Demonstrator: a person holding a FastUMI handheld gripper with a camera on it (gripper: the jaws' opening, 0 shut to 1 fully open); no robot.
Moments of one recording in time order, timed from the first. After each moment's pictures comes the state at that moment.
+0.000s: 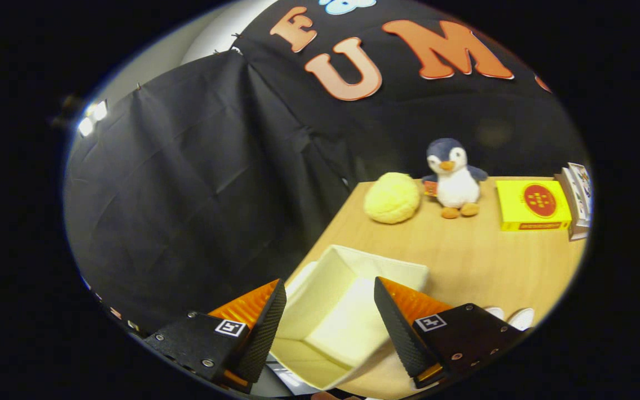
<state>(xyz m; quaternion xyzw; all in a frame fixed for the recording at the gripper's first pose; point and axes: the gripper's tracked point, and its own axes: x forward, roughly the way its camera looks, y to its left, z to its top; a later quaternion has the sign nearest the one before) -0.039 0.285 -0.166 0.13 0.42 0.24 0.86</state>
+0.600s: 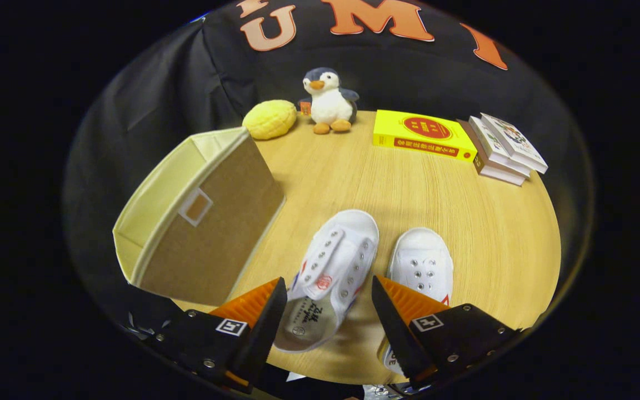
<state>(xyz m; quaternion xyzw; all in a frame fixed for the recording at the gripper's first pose) -0.156 0.114 -0.328 -0.01 0.54 0.10 0.84</state>
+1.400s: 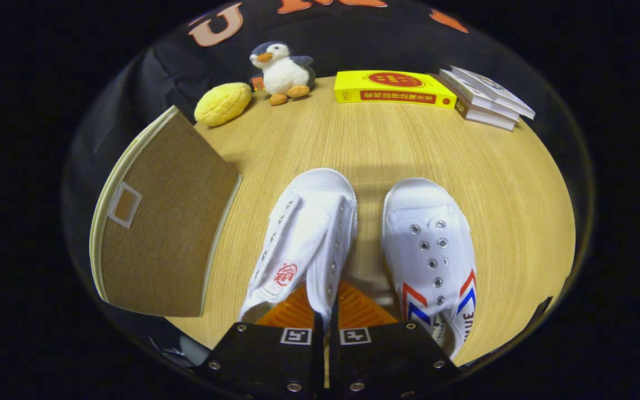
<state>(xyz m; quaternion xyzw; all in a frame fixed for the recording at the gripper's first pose) -0.149 0.103 -0.375 0.09 0.58 0.01 0.81</state>
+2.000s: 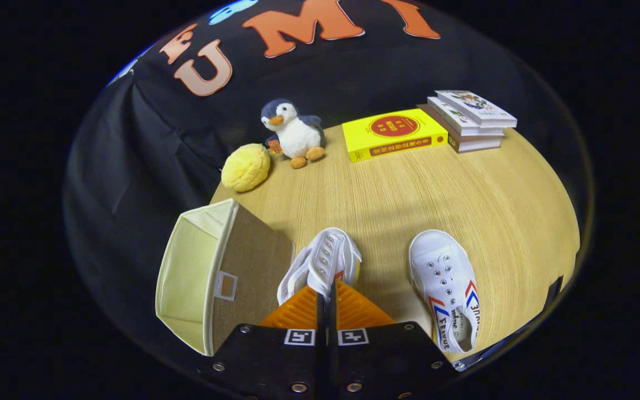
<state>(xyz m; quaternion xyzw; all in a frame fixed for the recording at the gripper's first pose) -0.092 0.155 -0.264 0.16 0.49 0.01 0.86</state>
